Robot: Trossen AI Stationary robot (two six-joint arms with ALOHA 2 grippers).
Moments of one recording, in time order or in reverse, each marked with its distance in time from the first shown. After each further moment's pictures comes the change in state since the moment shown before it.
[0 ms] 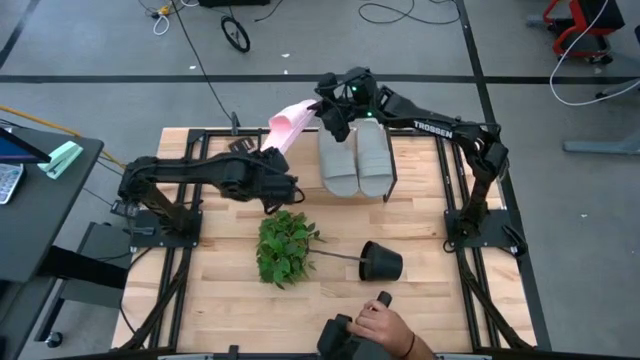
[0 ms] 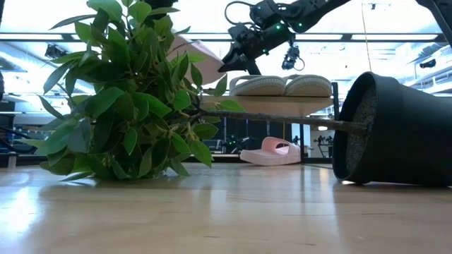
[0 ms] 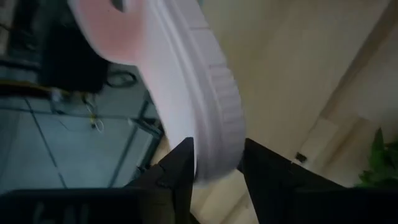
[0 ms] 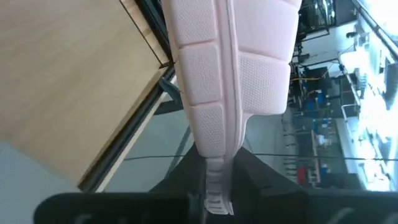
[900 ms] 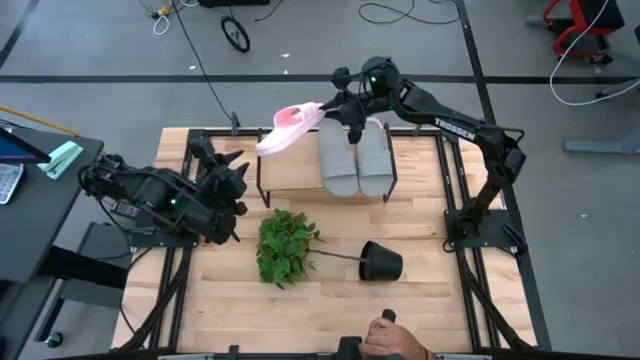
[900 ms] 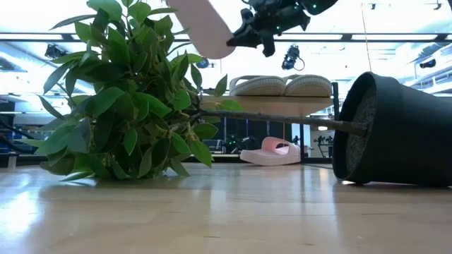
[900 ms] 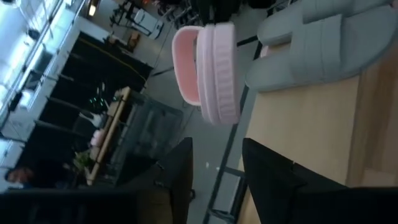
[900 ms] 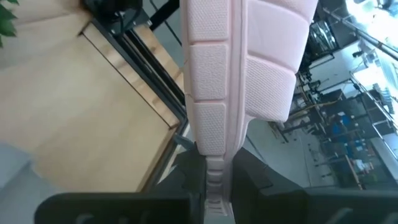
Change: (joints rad) left arm -0.367 -0.263 -0.001 -0.003 -0.450 0.209; right arm -0.026 -0.137 0.000 -0.109 -0.253 0.194
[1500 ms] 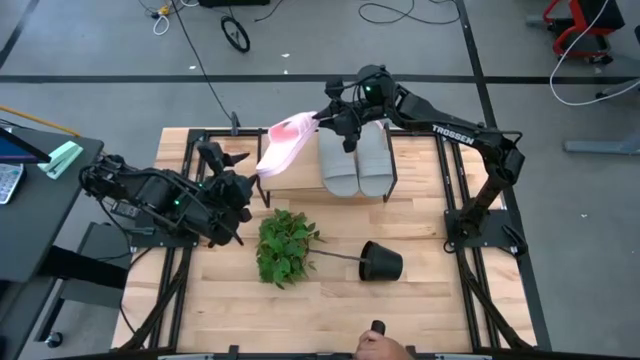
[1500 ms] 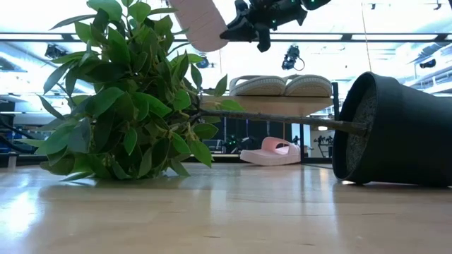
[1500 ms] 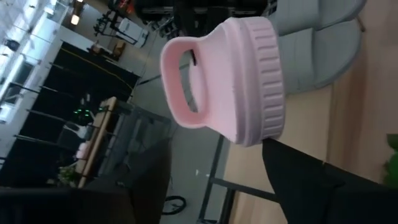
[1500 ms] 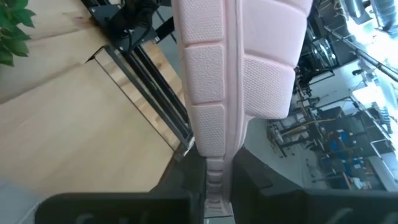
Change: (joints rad) left arm 0.001 0.007 -0.001 0.125 0.058 0.118; right arm 0.088 -0.002 0.000 0.017 0.026 -0.011
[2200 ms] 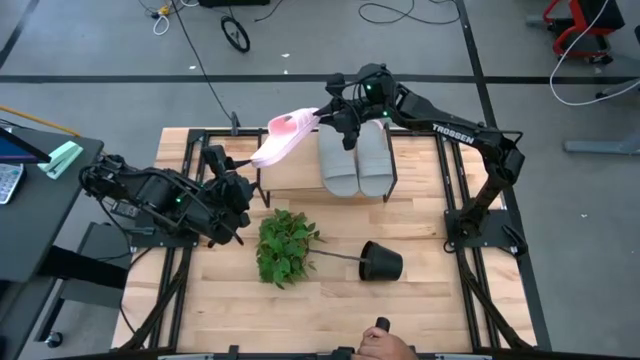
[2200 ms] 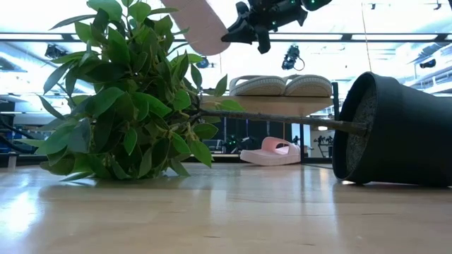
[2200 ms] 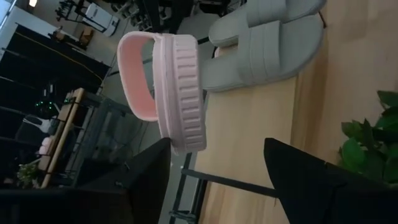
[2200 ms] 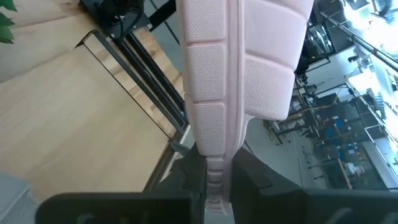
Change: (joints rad) left arm -0.002 0.001 0.000 -0.031 0.128 -0.062; right arm -0.014 0.000 0.000 0.002 0.044 0.010
